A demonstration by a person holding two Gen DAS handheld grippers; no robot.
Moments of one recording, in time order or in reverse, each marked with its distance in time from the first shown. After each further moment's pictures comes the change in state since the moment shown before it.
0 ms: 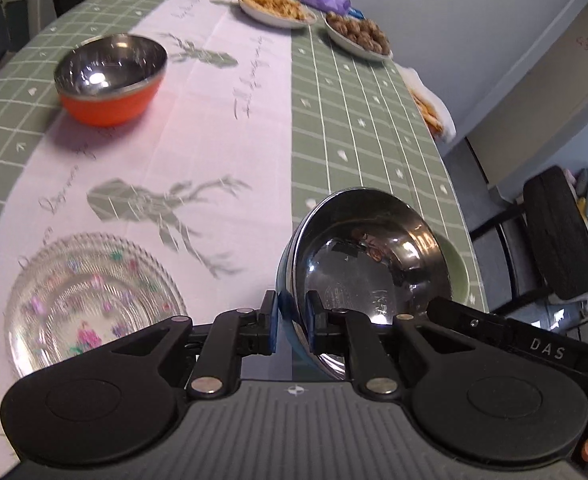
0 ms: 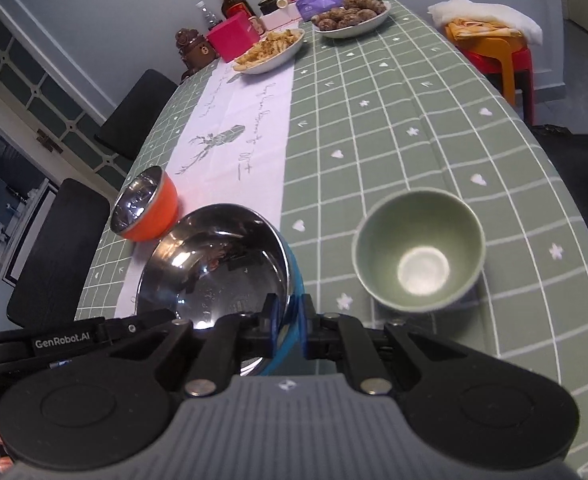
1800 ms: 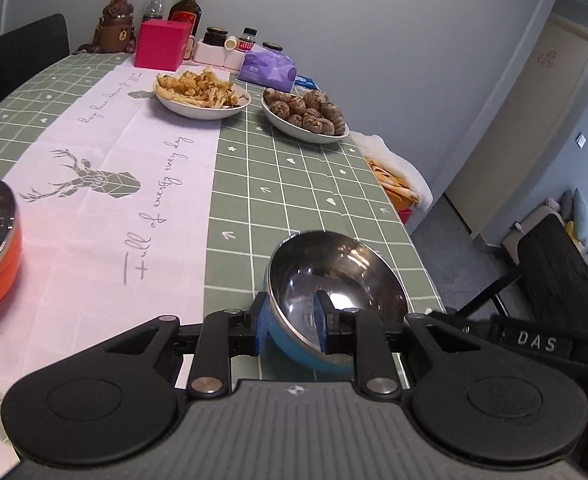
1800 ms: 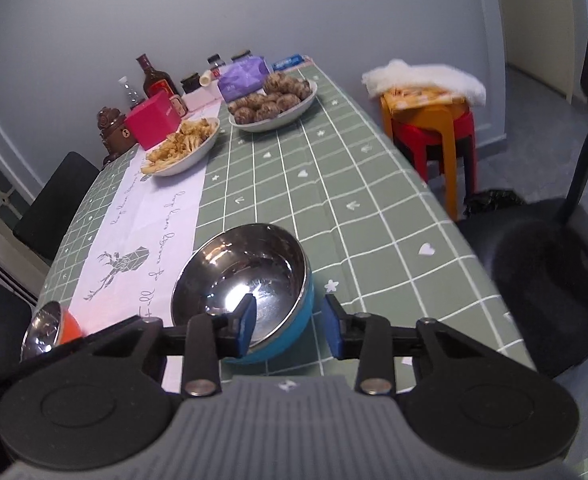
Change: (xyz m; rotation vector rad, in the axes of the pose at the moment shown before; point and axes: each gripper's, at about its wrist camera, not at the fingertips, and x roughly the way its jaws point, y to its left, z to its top) left arm 0.100 -0.066 0.110 0.108 -0.254 -0.045; right arm 0.062 -0.047 0.134 0.083 -0.186 -0.177
